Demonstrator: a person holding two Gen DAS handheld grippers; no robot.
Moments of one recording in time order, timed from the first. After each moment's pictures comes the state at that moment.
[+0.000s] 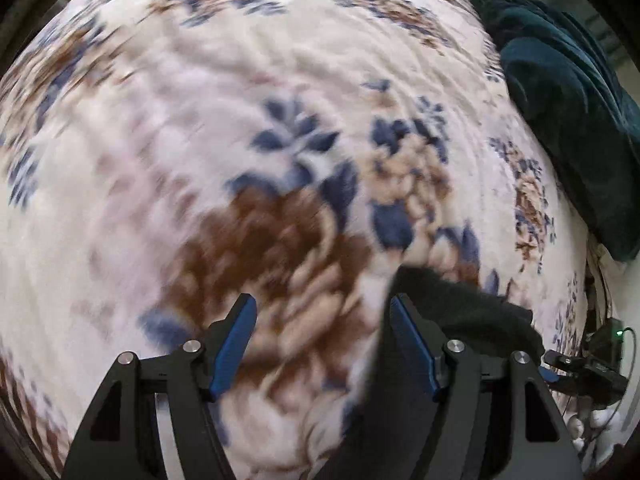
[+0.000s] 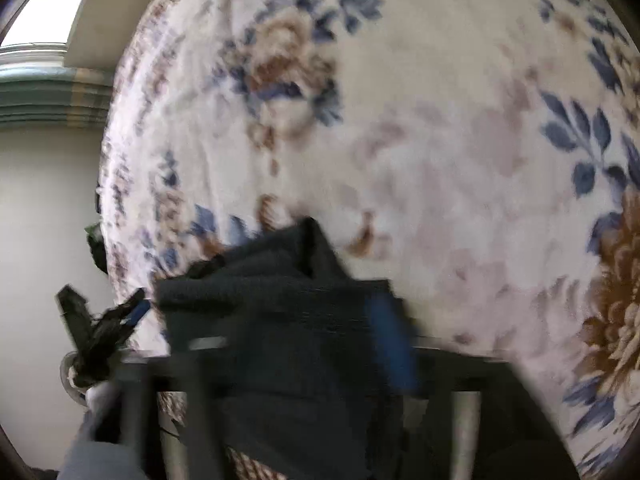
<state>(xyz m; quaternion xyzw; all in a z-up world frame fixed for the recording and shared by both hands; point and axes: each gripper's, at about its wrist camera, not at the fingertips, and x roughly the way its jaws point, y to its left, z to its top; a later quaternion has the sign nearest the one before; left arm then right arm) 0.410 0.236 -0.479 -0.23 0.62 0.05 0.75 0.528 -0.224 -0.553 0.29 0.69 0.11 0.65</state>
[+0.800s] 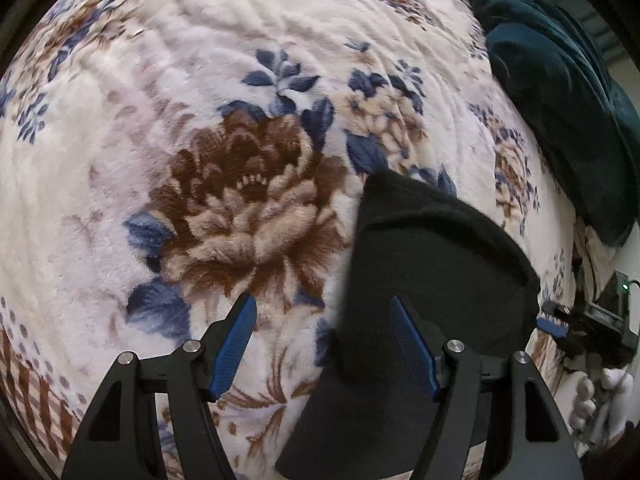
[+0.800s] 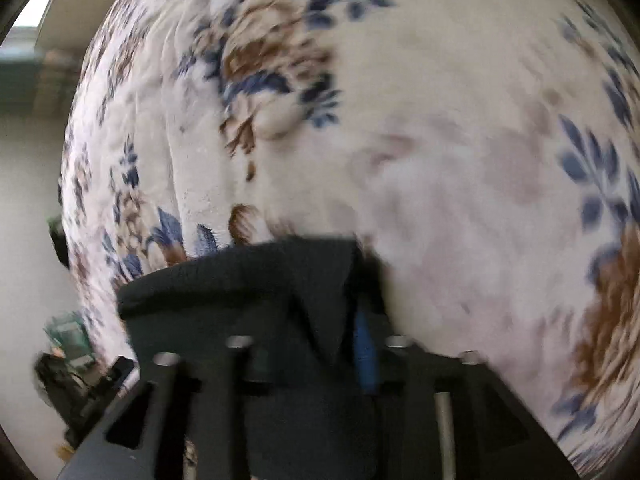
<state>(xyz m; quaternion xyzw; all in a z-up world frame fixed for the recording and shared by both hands) 0.372 0.202 -0.468 -0.23 0.63 0.03 0.74 0.545 -0.222 -0.531 0.25 0.69 0.06 0.68</state>
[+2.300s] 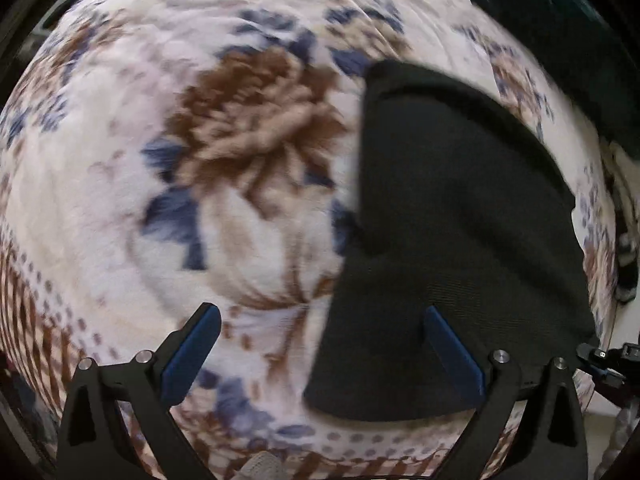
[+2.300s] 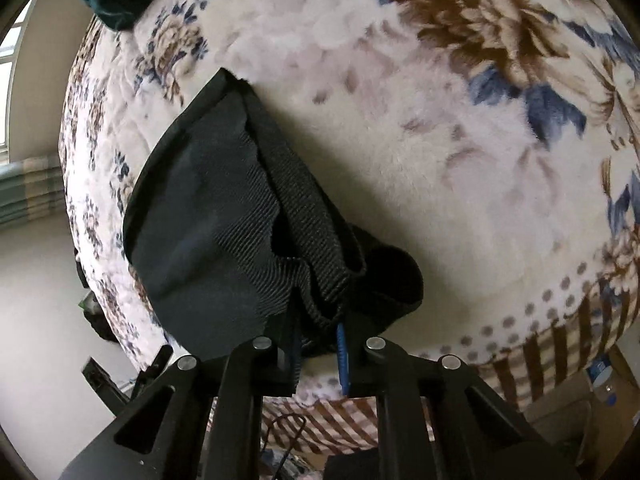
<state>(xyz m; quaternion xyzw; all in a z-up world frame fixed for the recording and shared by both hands) 0.315 0.152 -0.482 -0.12 0.68 0.02 0.73 0.349 -0.229 -0.522 0.36 0.68 -0.06 0.63</state>
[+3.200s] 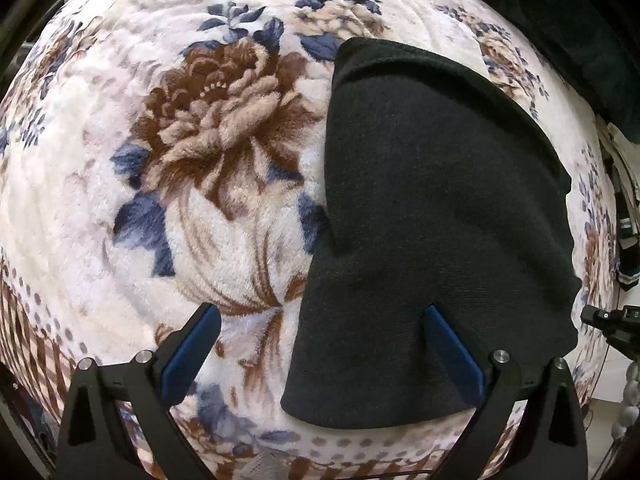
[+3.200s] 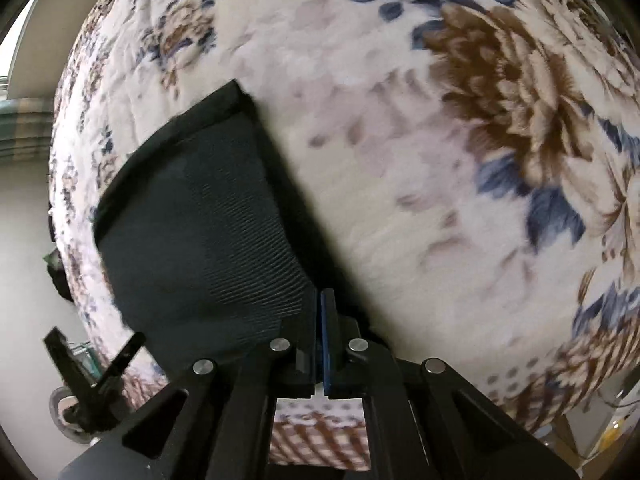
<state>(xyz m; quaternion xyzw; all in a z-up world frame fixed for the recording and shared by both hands) 0.325 0.143 -0.473 -0.11 0.69 0.01 0.72 0.396 -0.258 -0.532 0.28 0.71 -0.03 0.65</state>
